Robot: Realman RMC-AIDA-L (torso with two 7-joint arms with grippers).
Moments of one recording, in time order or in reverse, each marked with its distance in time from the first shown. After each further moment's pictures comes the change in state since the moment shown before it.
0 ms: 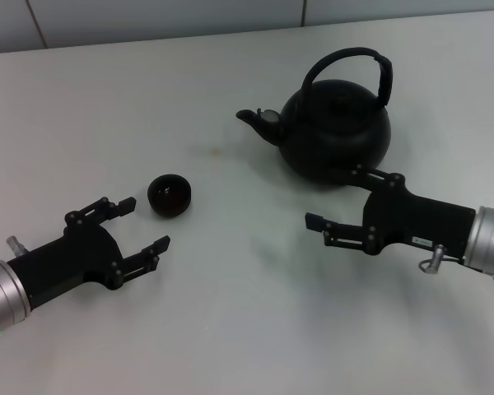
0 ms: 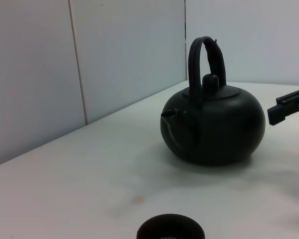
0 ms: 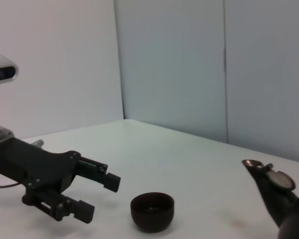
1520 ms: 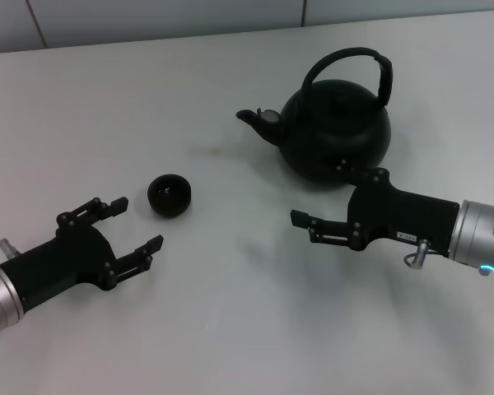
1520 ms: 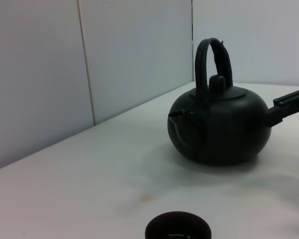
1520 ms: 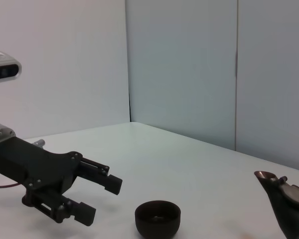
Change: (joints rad) left arm 0.027 -0.001 -0.008 0.025 0.000 0.000 0.000; right arm 0.031 0.009 -0.011 0.018 0.012 0.017 -0.035
